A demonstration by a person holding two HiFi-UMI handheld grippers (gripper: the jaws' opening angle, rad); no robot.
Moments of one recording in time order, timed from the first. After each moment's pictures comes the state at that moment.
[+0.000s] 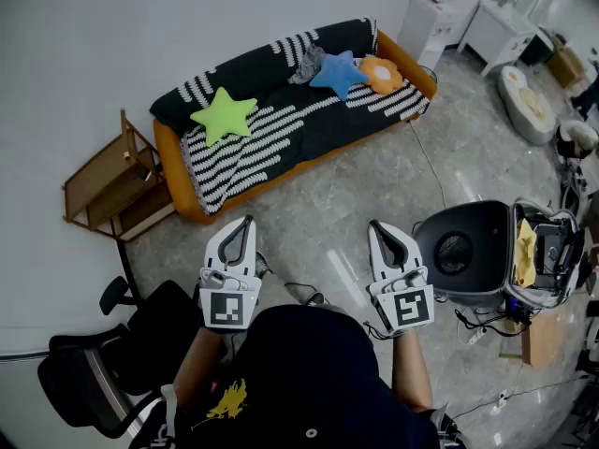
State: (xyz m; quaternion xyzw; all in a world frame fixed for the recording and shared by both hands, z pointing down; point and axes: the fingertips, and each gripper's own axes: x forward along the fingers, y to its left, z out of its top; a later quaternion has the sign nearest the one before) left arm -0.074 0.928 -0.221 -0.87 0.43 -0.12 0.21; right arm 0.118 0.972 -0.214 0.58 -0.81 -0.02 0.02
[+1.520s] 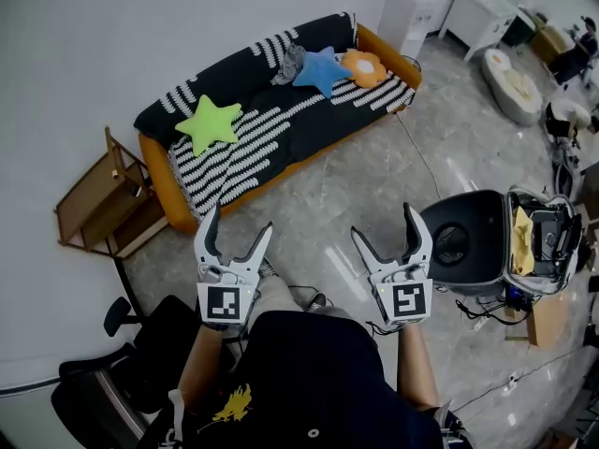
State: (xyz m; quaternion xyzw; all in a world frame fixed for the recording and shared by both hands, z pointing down) left arm -0.058 0.880 -0.214 -0.89 0.44 -0.04 0.09; right arm 0.154 0.940 -0.205 0.64 -0.76 -0.03 0.07
